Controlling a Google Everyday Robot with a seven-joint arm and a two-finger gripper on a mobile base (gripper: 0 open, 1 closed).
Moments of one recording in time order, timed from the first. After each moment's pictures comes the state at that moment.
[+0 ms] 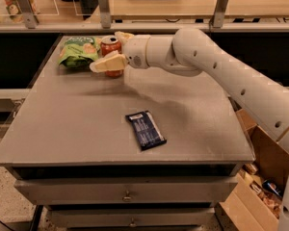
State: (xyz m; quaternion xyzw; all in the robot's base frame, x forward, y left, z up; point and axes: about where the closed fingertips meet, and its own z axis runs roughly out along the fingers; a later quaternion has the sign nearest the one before) arm 0.703 0.106 0.900 -0.46 0.60 0.33 0.56
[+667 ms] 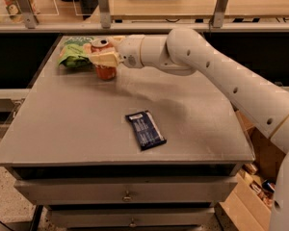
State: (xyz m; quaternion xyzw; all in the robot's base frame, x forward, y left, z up) arm 0.706 0.120 0.899 -0.46 0.60 0.34 0.56
